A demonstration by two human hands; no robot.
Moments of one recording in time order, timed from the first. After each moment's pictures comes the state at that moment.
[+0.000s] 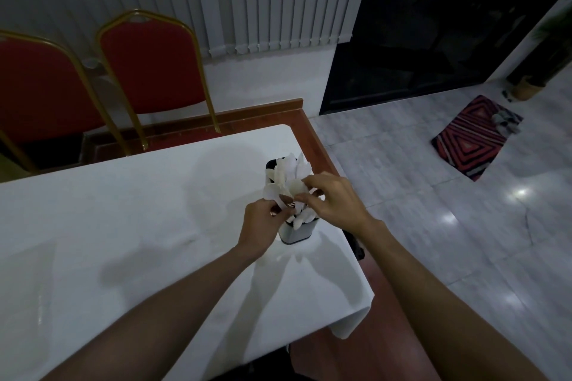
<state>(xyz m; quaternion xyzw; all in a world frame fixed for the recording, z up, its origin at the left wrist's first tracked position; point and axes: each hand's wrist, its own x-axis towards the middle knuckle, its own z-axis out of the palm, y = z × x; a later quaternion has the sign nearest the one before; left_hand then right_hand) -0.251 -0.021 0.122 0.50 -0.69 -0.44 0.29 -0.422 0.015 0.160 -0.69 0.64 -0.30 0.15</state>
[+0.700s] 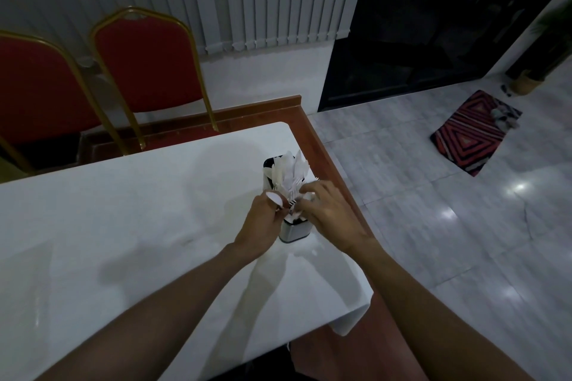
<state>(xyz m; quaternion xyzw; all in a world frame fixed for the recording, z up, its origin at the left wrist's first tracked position) -0.252 -0.026 0.122 0.39 -0.80 -0.37 0.27 -0.418 0.035 0.124 -0.75 0.64 -0.17 0.04</state>
